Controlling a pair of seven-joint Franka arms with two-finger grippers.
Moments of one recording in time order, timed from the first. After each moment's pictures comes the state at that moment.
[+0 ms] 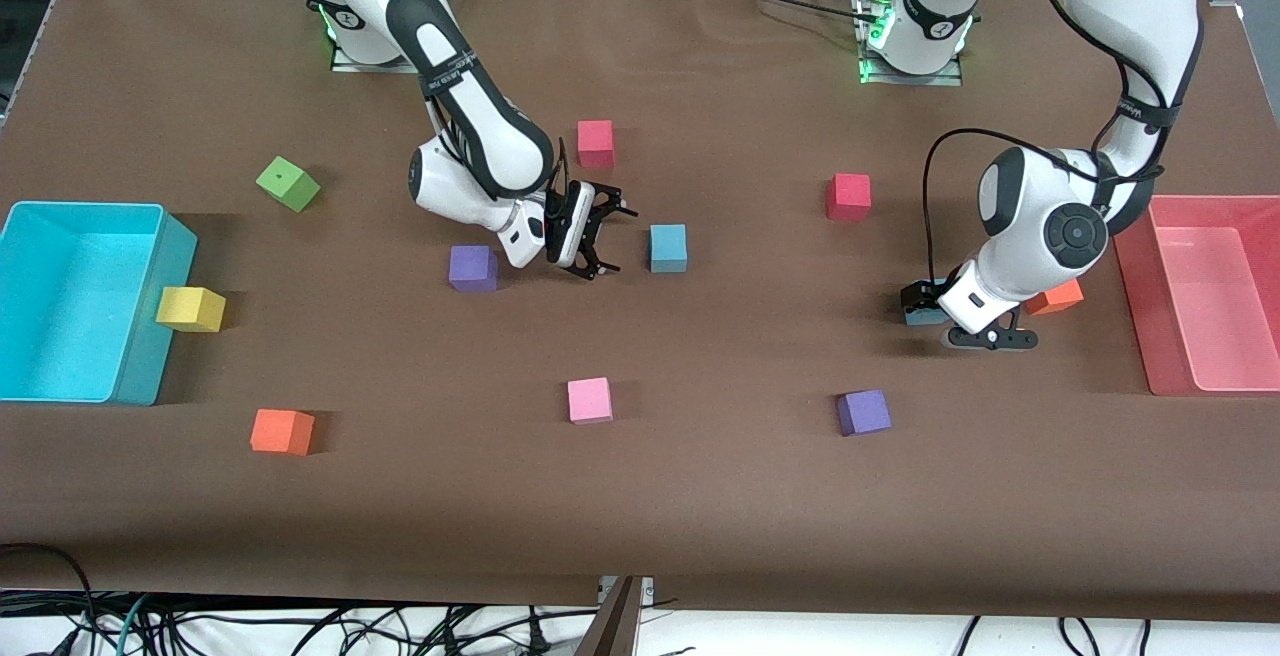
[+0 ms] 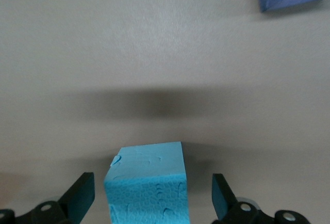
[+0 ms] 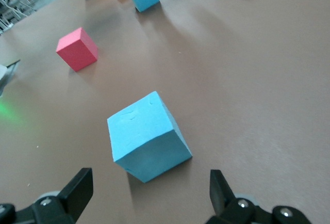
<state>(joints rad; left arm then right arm) -0.01 0.41 -0.06 -2.12 -0.01 2.46 -0.05 0.59 0.56 0.12 -2.01 1.68 2.53 -1.92</state>
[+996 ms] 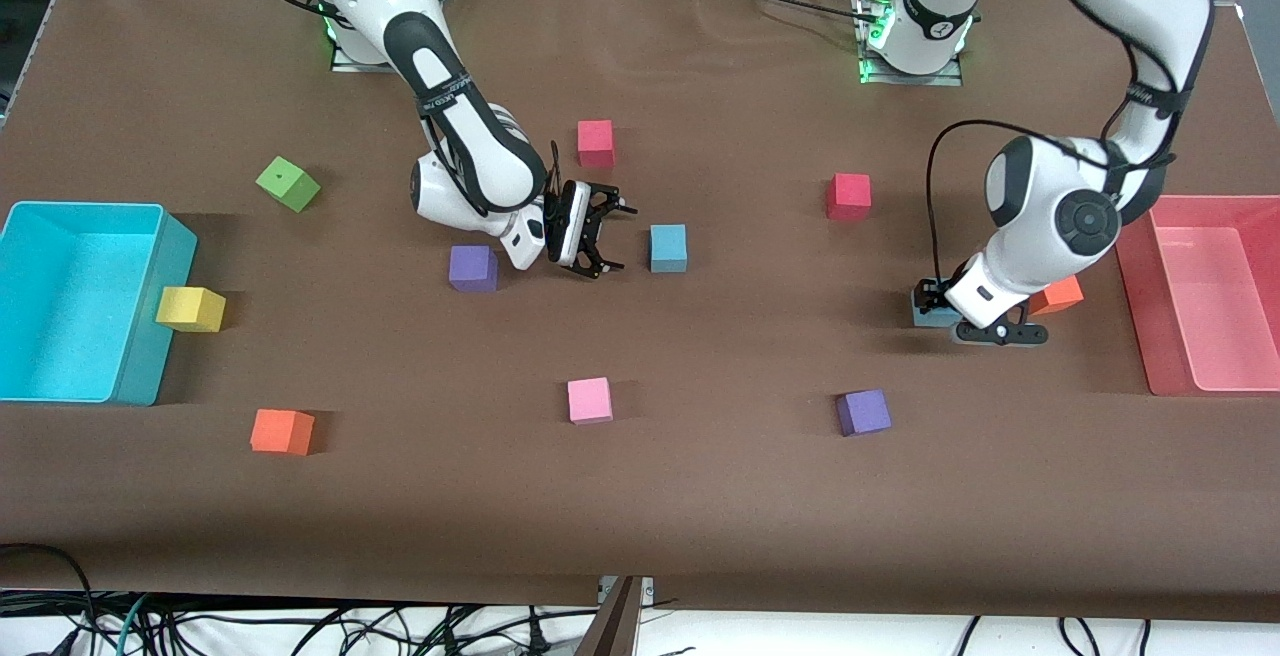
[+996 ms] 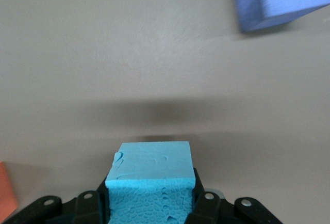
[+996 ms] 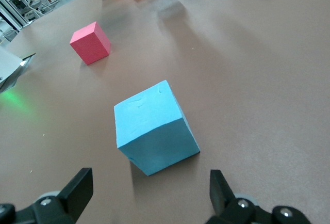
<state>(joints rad) -0.03 0.28 -0.06 -2.12 -0.01 2.38 -0.05 0.56 0.60 0.12 -2.01 1.69 2.46 -2.02</state>
